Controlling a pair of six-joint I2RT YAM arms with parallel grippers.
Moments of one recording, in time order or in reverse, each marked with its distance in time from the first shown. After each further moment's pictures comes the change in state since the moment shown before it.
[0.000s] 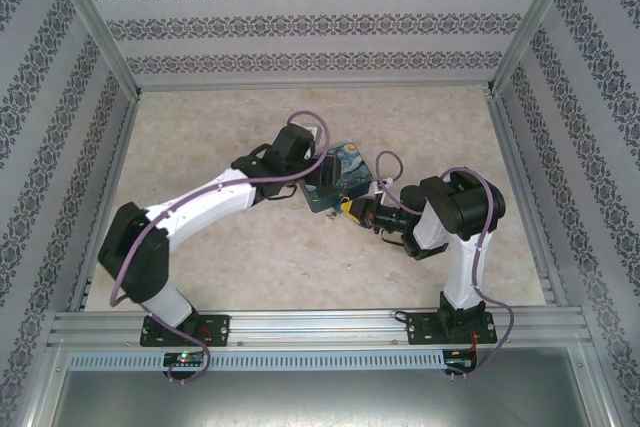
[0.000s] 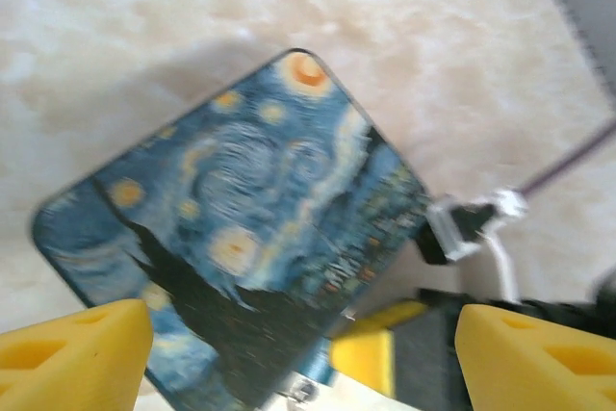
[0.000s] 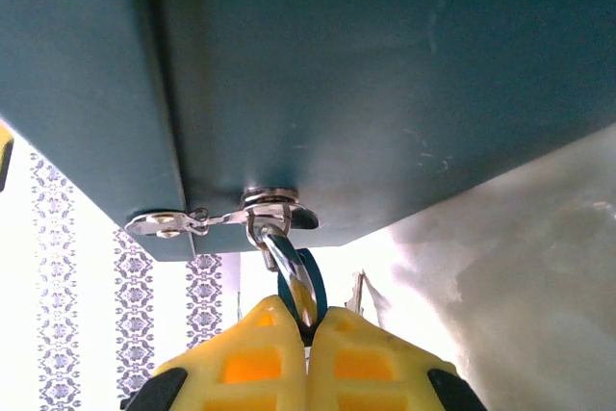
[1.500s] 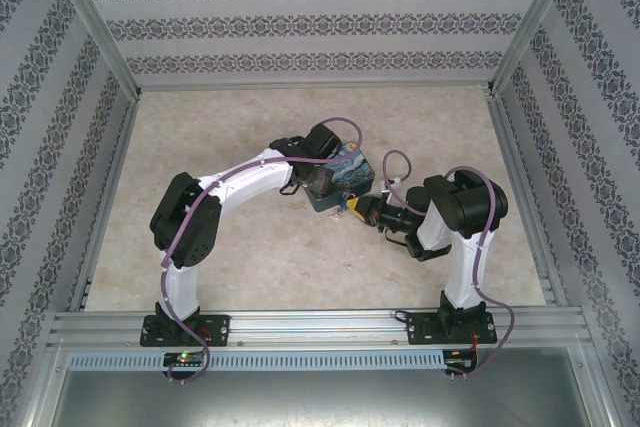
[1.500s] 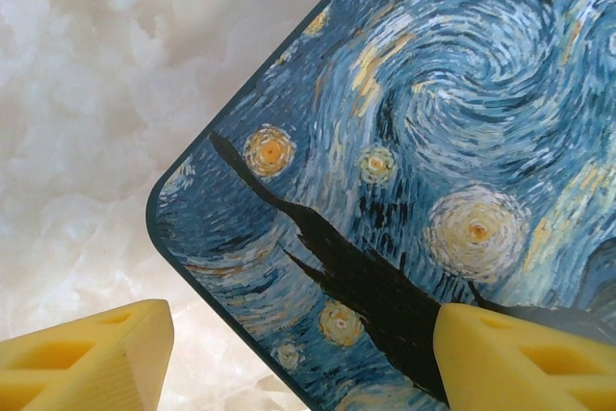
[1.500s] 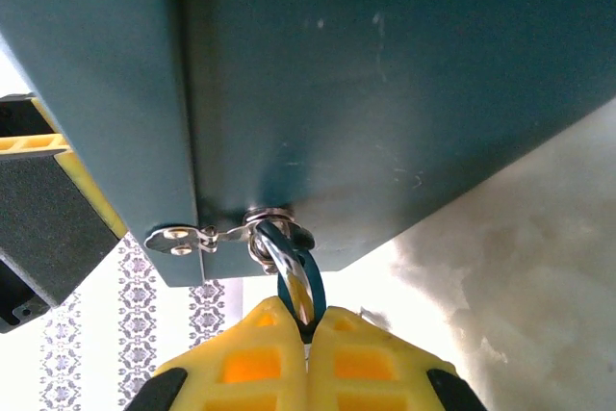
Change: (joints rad) left arm -0.003 0.305 0.260 -0.343 -0.209 0.207; right arm -0.050 0.010 -0.030 0.044 0.039 0.018
